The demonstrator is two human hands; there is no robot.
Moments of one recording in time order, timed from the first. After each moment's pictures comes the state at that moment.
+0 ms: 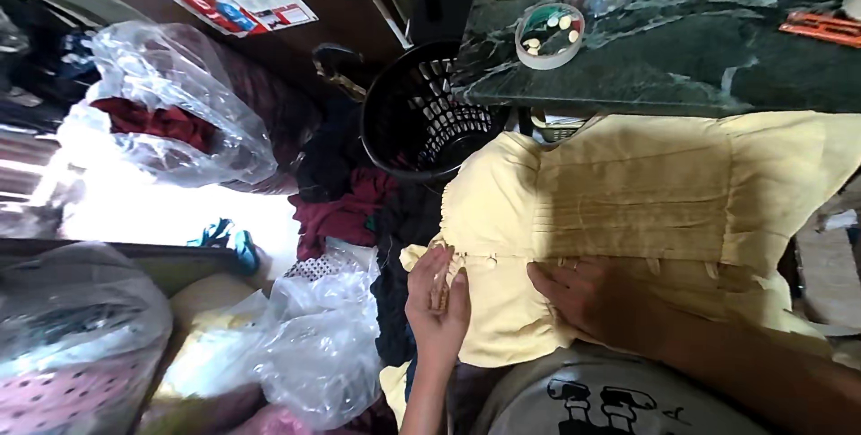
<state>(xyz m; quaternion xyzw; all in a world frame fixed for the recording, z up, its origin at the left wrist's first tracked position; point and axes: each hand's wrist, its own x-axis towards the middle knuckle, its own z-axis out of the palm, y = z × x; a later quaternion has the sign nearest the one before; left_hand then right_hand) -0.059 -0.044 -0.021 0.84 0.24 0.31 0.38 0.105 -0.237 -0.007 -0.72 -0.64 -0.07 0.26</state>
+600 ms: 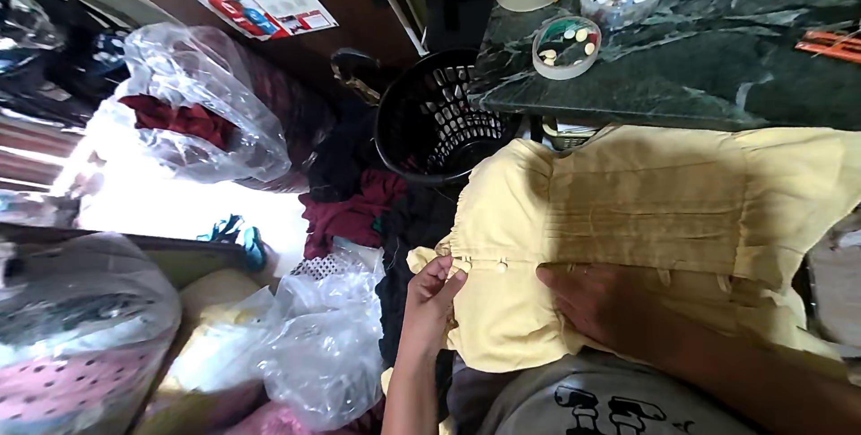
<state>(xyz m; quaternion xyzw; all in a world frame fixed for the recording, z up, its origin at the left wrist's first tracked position) -0.053 -0.021 0.005 0.63 0.31 0.18 0.69 0.106 -0.237 -0.012 -0.73 -0.61 -0.05 0.30</state>
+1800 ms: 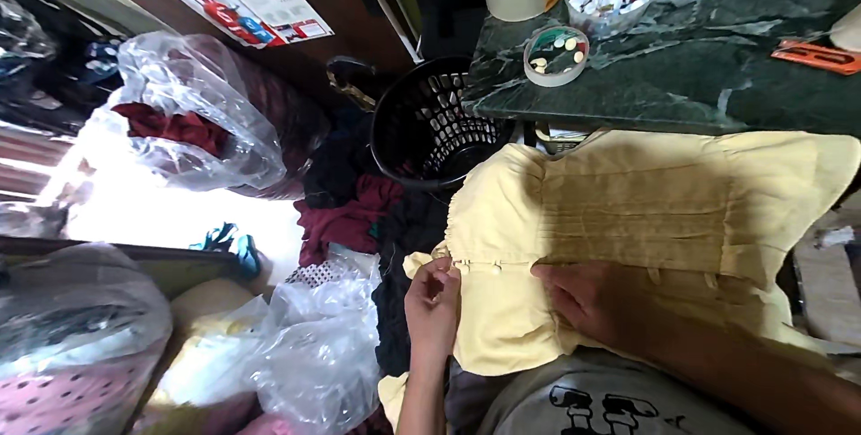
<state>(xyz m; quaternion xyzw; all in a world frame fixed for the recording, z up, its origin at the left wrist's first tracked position) -0.052 -0.036 -0.005 0.75 0.39 0.23 0.48 0.109 -0.235 -0.005 -0.74 -0.56 0.02 0.37</state>
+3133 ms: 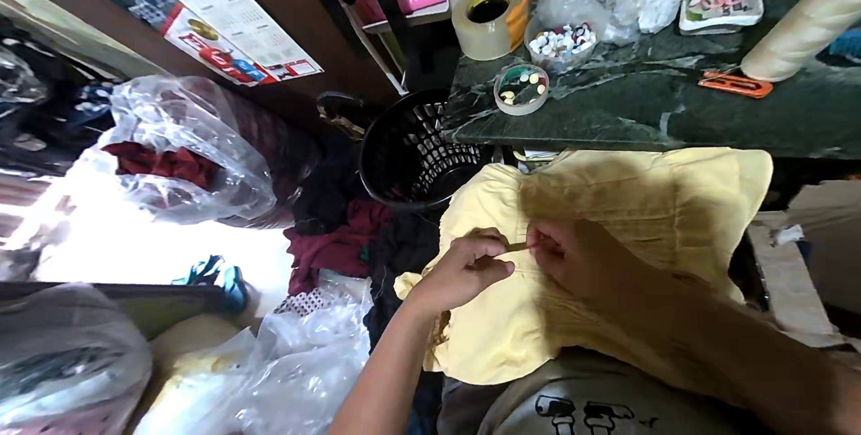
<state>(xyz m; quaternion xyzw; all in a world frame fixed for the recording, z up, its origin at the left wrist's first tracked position) 0.046 -0.015 0.056 0.84 -0.01 -0.08 0.53 0.157 -0.223 0.068 -0.80 -0.41 0.25 0.35</state>
